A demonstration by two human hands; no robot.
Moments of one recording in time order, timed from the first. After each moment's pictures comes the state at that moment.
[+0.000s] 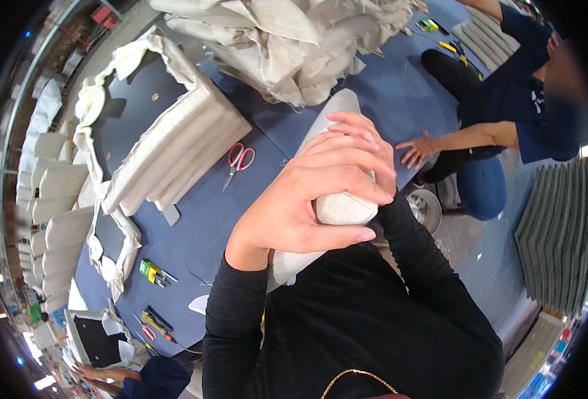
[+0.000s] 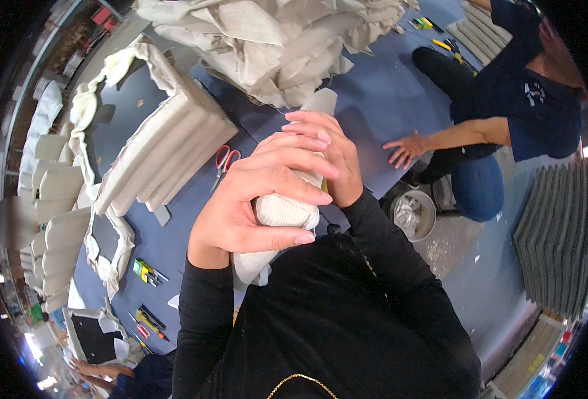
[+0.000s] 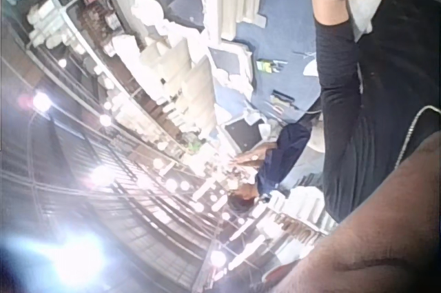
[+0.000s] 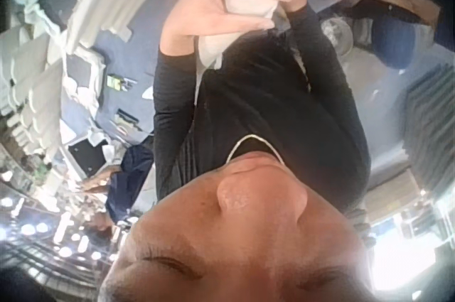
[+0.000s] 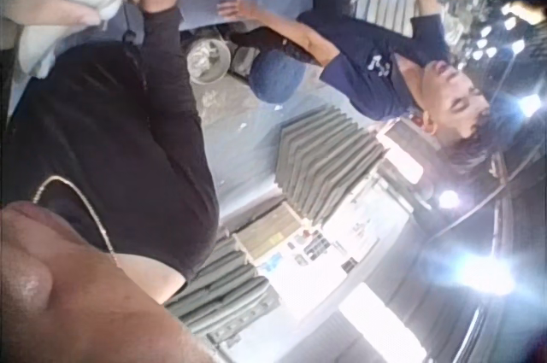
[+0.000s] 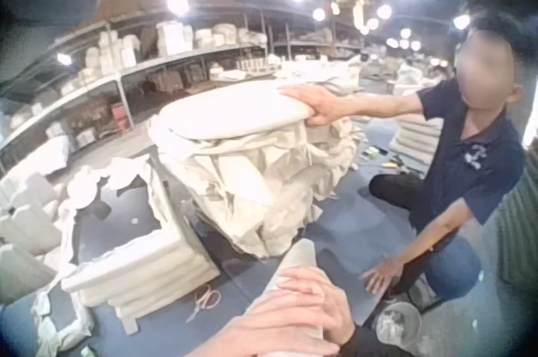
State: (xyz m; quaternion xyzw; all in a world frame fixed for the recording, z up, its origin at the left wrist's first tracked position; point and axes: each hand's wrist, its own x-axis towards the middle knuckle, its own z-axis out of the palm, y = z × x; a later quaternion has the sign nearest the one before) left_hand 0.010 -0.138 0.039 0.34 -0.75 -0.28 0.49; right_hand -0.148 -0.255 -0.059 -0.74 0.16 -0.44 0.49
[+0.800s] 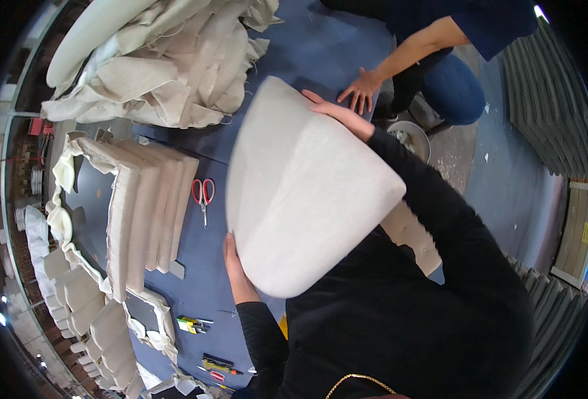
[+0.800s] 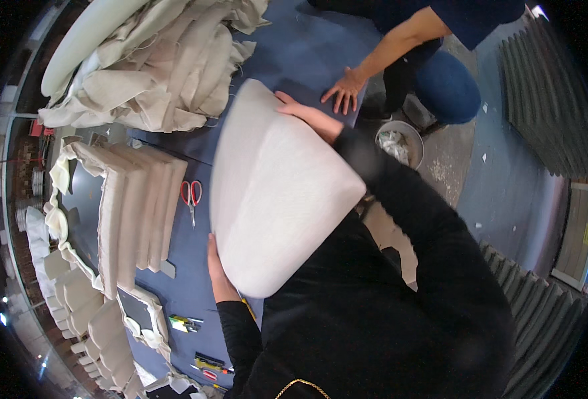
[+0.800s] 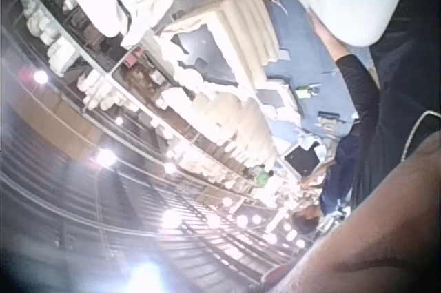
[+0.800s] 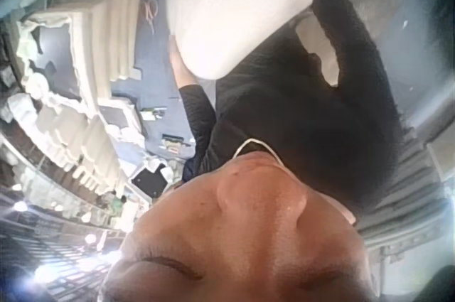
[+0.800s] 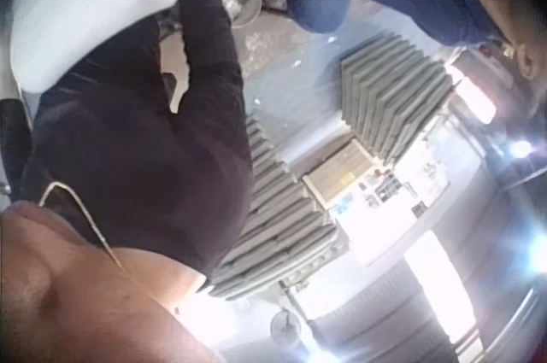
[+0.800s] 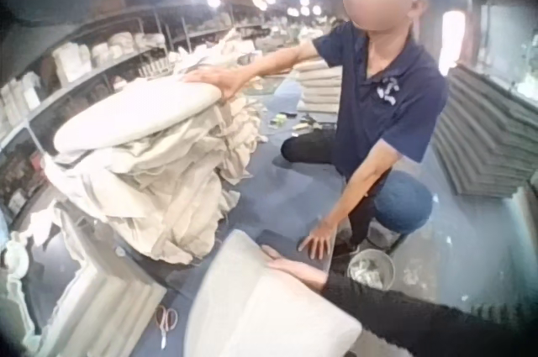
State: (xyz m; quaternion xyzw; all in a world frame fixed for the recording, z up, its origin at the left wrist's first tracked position) left_hand 0.057 0.003 -0.228 0.68 0.00 -0.51 0.53; right_hand -0.248 -0.331 -0.171 -0.39 0.29 -0.29 0.83
